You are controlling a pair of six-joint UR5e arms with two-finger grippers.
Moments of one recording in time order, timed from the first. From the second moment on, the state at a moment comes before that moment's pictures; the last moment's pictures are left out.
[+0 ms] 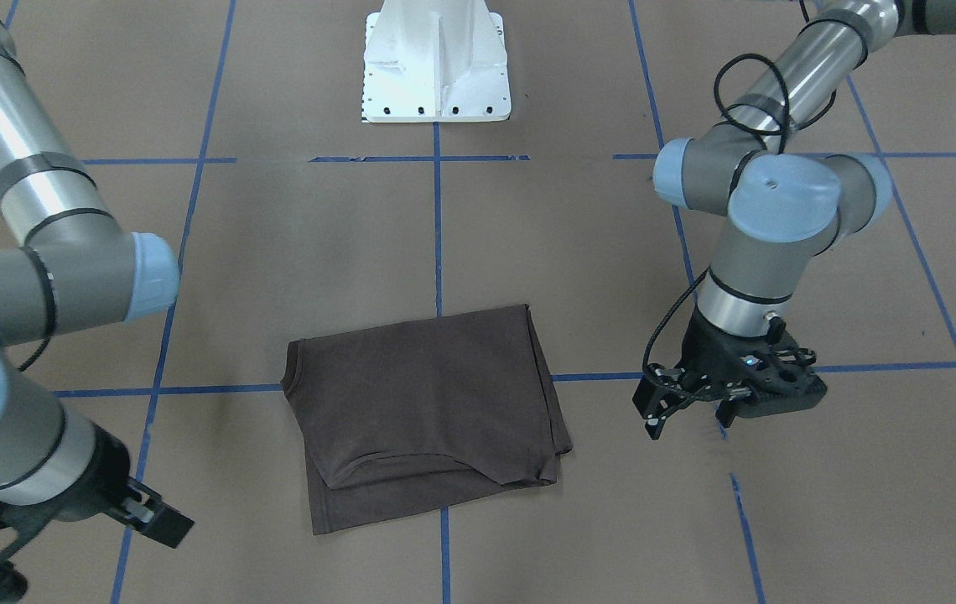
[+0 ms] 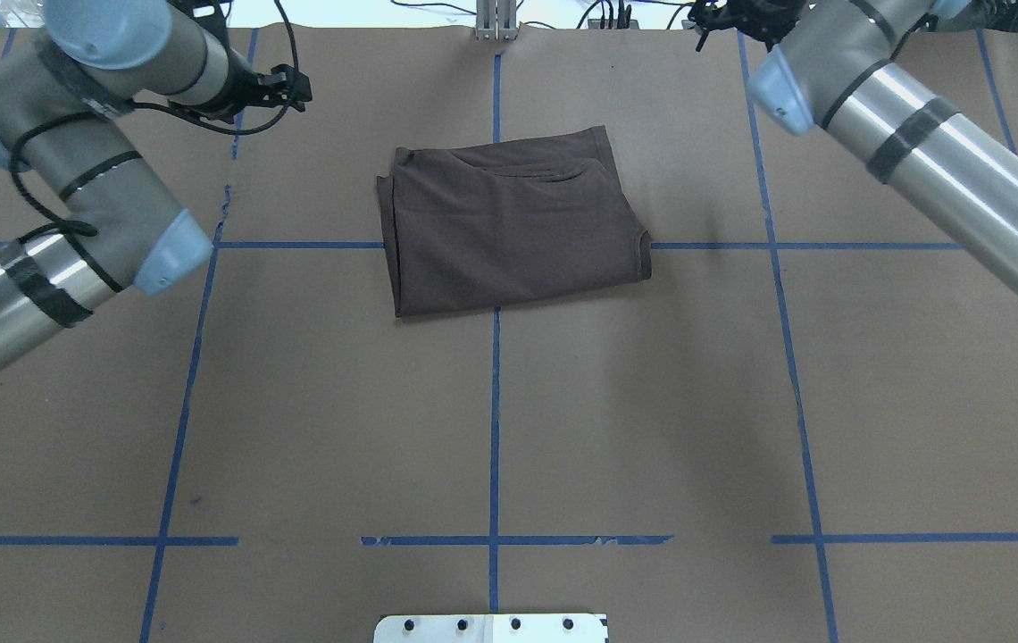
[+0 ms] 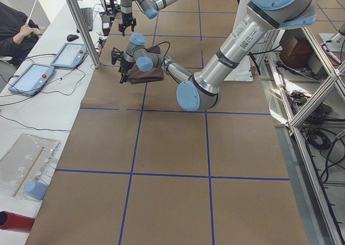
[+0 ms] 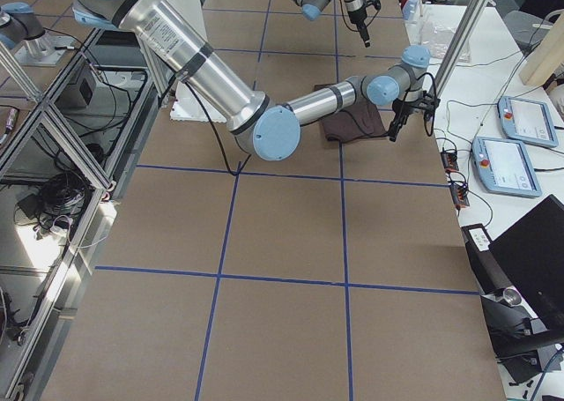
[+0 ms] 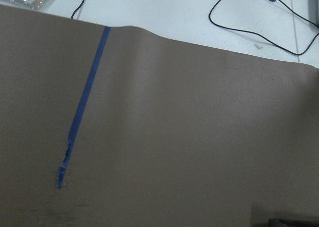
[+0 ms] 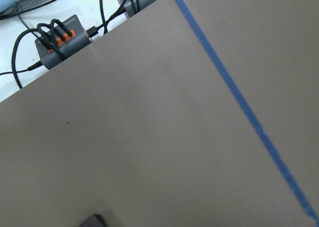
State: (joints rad) left arm -0.95 -2.14 -1.48 -2.00 -1.86 -1.06; right arm 1.12 -0.76 1.13 -1.40 2.18 1.16
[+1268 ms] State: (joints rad) left arm -1.58 -1.69 -1.60 -1.79 -2.18 0.33; right arm 1.60 -1.52 1.73 -1.83 2.24 -0.23
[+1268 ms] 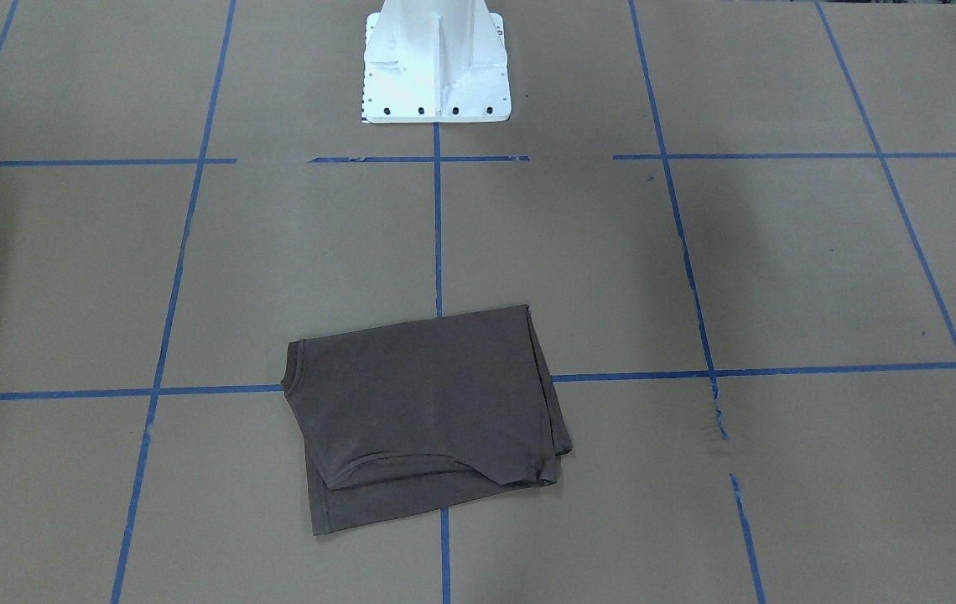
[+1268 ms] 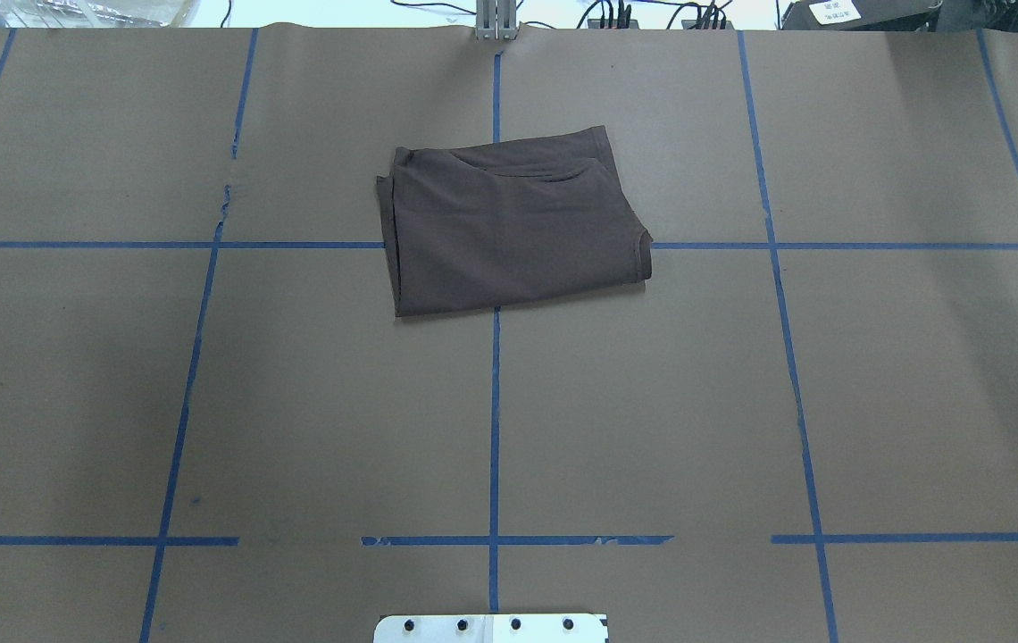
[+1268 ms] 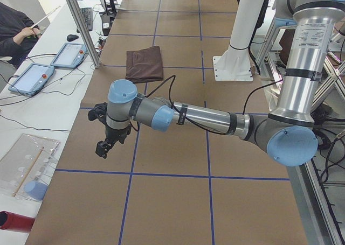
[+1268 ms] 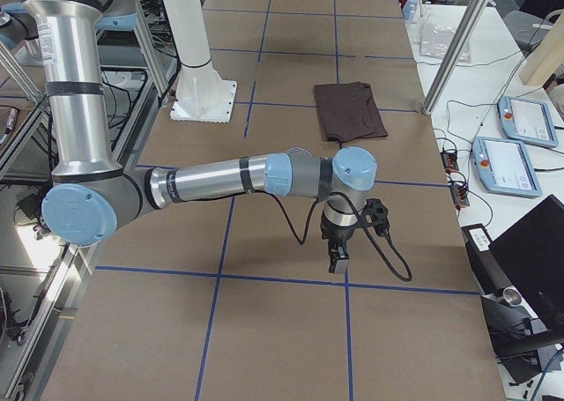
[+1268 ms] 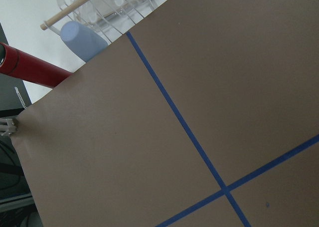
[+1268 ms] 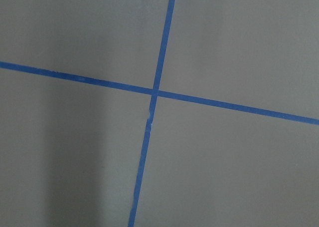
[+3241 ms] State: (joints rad) left arm -1.55 -1.57 -1.66 -1.57 -2.34 0.03; right arm 1.60 -1.68 1.76 -1.77 2.39 -0.14
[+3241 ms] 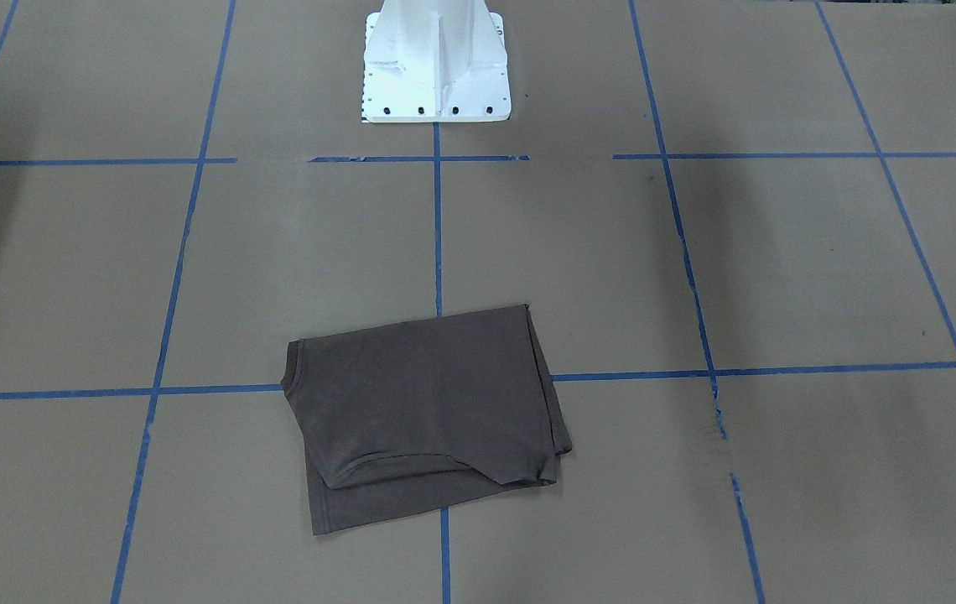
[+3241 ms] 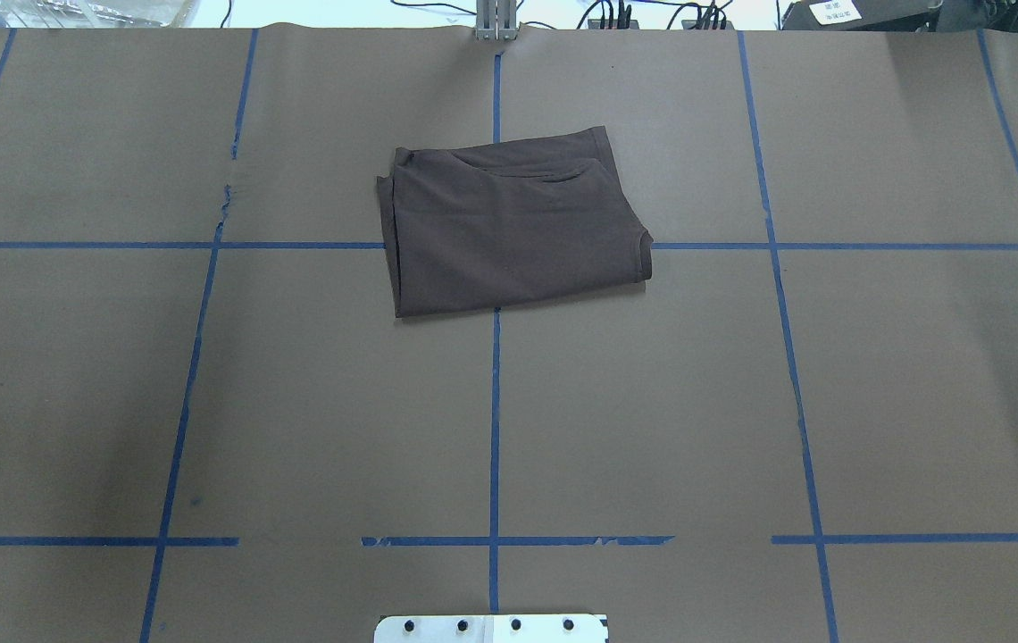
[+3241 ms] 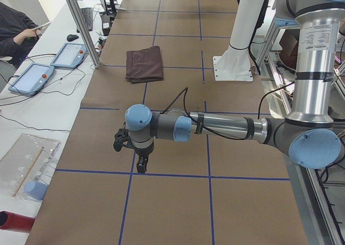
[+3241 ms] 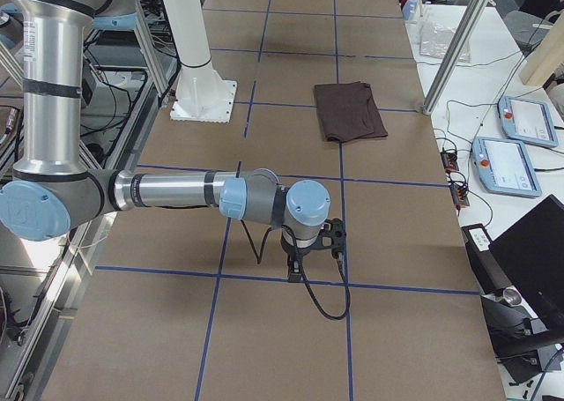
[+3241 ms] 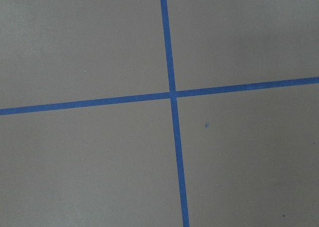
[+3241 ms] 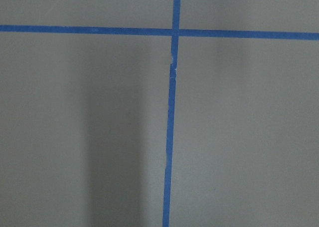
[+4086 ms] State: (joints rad) left arm -1.55 -1.57 -1.67 -1.57 -2.33 0.03; right arm 1.60 -1.66 1.75 -1.65 2.39 0.02
